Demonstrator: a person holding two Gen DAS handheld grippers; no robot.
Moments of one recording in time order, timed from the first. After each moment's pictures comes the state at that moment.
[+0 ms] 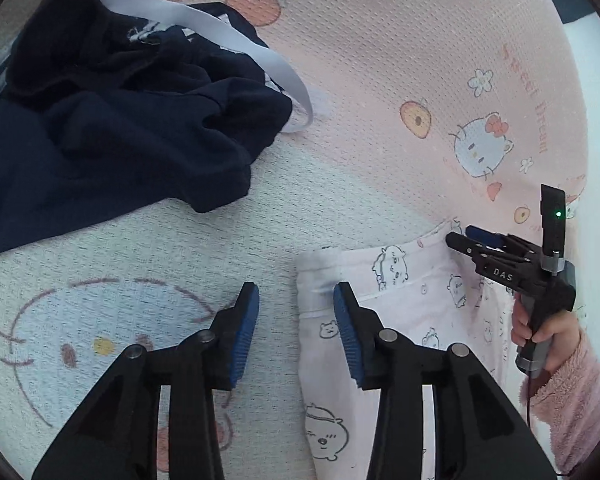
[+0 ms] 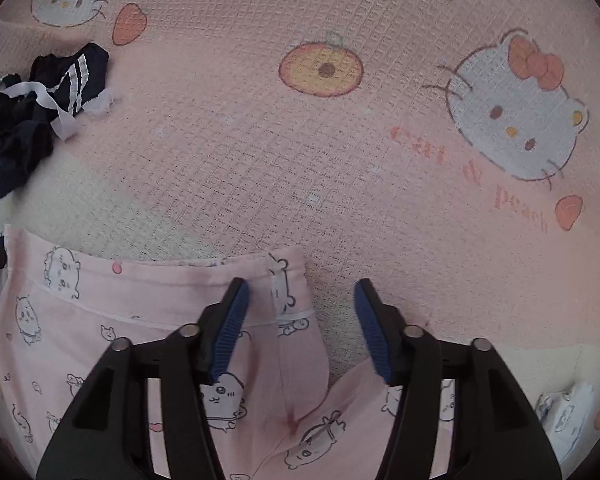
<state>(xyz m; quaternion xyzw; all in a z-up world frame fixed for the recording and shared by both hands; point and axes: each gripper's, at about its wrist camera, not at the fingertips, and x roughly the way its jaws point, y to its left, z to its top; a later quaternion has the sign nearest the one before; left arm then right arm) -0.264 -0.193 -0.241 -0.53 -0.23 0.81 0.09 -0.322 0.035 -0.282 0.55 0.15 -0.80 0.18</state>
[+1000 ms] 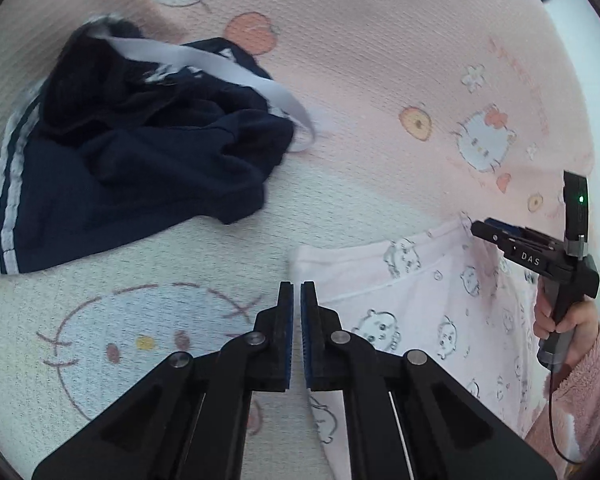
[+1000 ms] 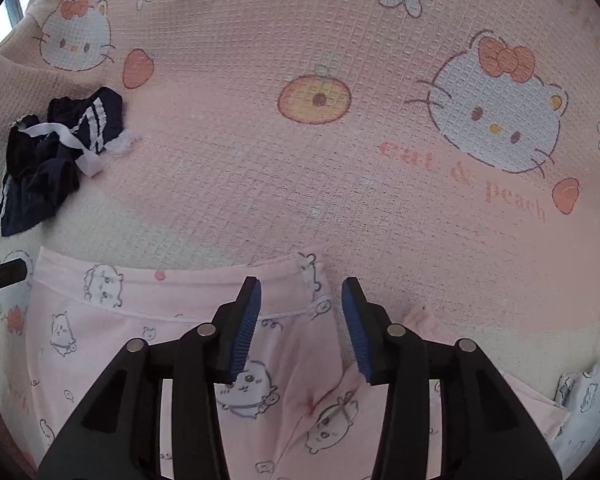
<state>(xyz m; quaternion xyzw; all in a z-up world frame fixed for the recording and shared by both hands) -0.245 -0.185 -0.215 -0.52 -0.14 0.84 0.10 -0.323 0.057 -0.258 0.50 0.13 -0.83 0.18</state>
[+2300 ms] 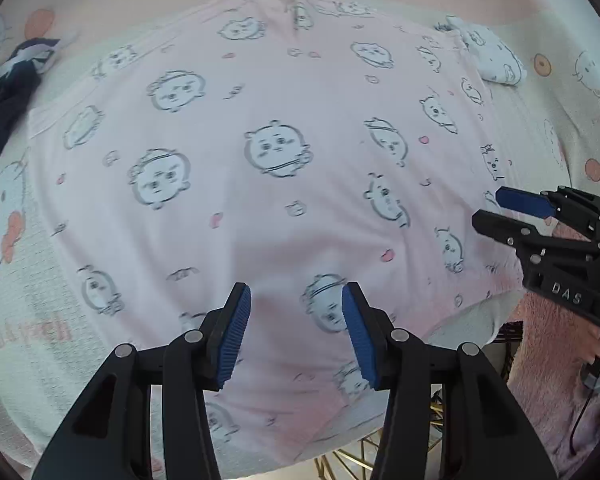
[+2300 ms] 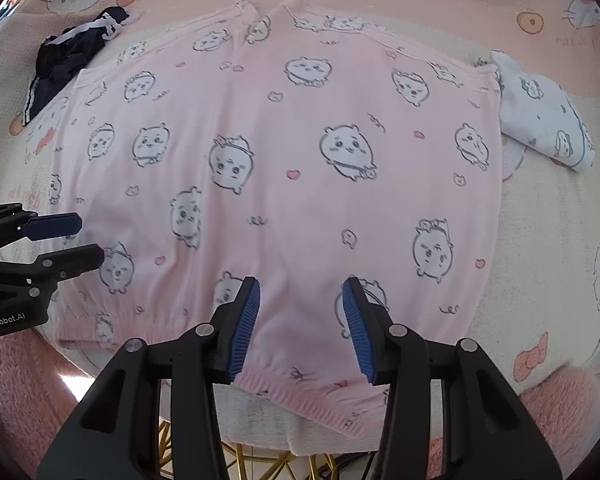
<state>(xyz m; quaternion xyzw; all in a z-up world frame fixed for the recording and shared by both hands) -0.096 0.016 -0.206 -0.65 0.05 0.74 0.19 -0.031 0.223 -0.254 0.63 0.06 -0.77 0.08</state>
